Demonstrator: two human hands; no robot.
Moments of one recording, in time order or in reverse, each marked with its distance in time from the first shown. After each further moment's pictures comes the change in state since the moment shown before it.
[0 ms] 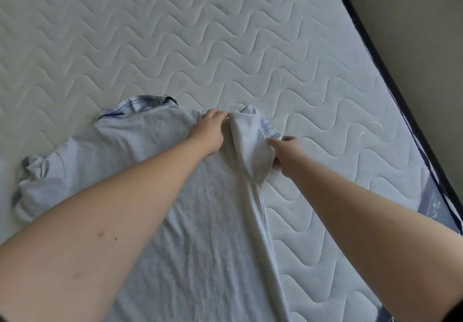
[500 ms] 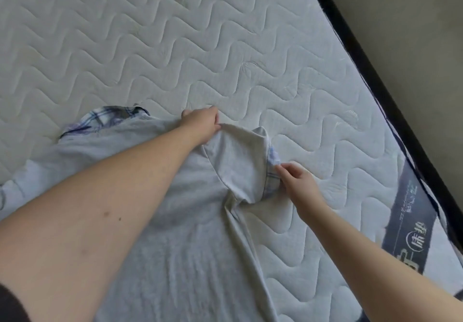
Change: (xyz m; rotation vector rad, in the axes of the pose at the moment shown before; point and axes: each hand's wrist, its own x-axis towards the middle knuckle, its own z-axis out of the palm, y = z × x) left_hand 0.060 0.049 0.011 0.213 -0.109 0.047; right_hand -0.027 0.064 -0.086 -0.158 0.053 -0.233
